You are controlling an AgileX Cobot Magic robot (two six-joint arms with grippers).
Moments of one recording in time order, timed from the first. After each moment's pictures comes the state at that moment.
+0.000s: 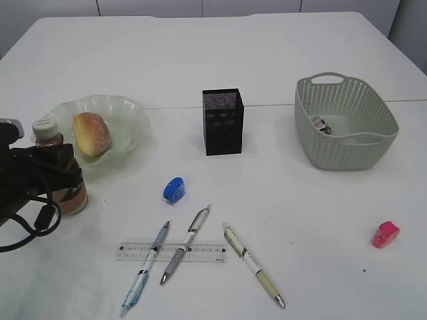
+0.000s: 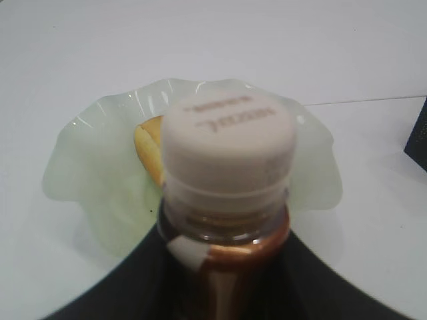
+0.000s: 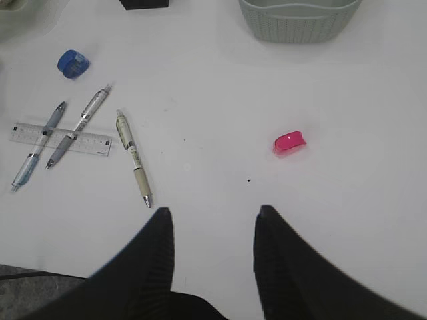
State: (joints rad) left arm -0.27 1.89 -0.46 -0.19 -1.11 -0.01; right arm 0.12 0.87 -1.09 0.14 1.26 0.04
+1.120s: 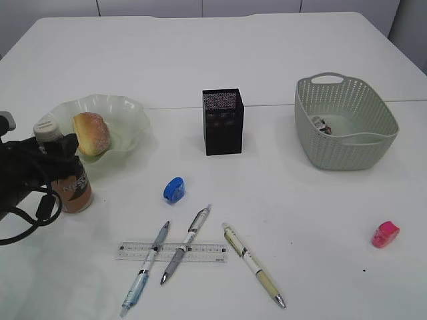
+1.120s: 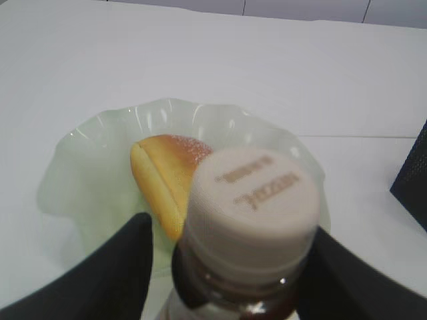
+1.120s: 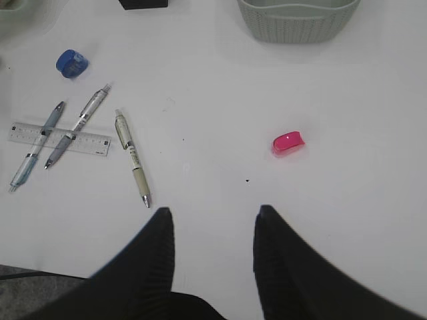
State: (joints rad) left arm -0.27 1.89 -0.47 -0.19 -1.14 -0.10; right arm 0.12 0.87 -1.09 0.13 1.26 0.04
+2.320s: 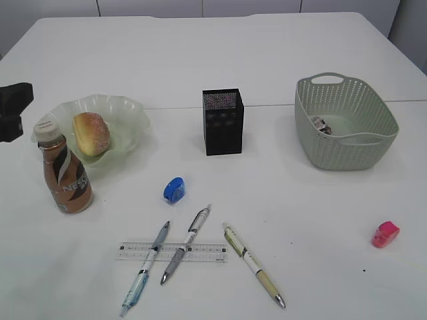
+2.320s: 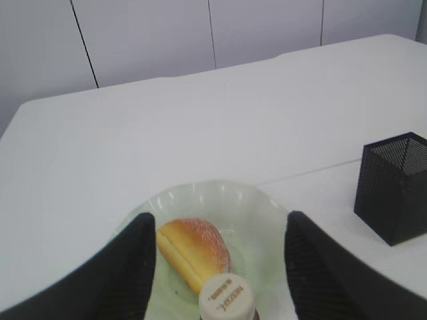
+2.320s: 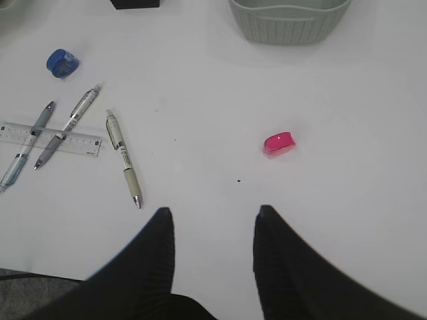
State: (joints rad) left arm -0.27 1.23 -0.46 -0.19 -0.54 0.23; right arm 0.12 0.87 -1.09 0.11 1.26 0.04
